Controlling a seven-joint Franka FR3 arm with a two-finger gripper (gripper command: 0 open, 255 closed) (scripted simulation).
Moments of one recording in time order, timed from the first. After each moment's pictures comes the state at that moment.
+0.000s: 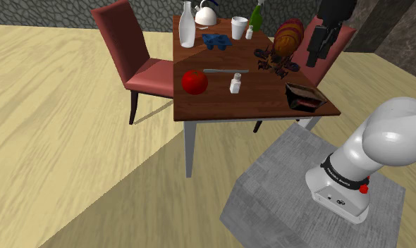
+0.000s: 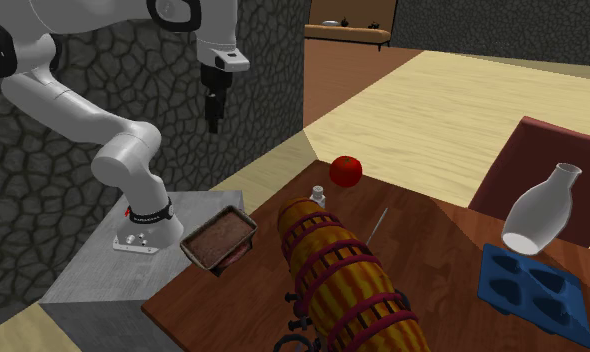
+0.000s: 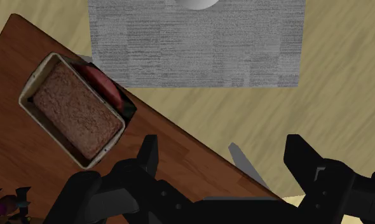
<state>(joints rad) -0.01 -0.82 0.00 -2.40 0.02 1.43 -0.02</state>
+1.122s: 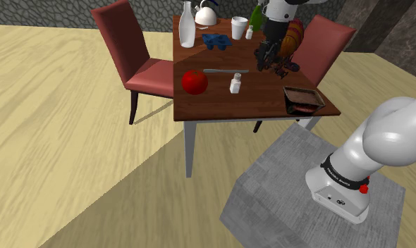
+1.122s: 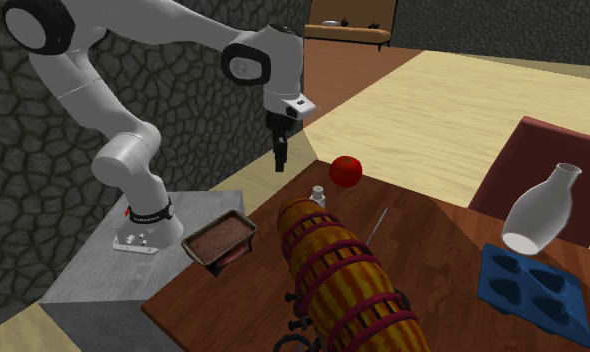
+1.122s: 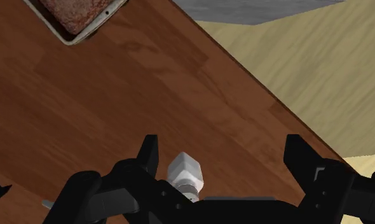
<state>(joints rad) 0.00 -0.34 -0.09 -2.32 0.03 1.89 -0.18</state>
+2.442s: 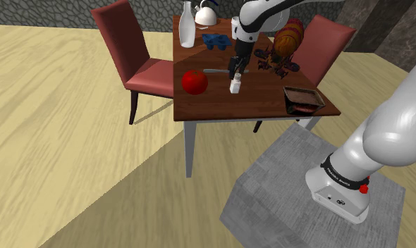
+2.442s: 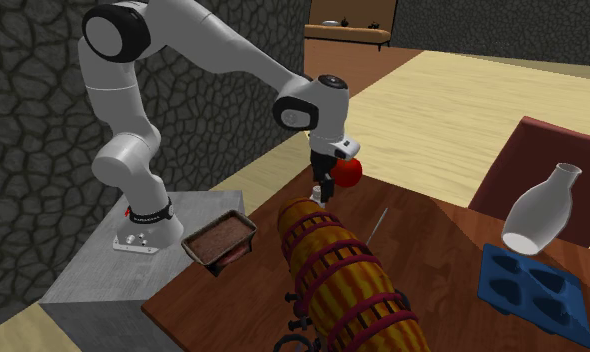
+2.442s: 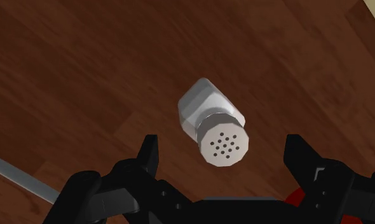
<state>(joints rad) 0.01 0.10 -0.12 -2.12 0.14 2.18 -0.33</state>
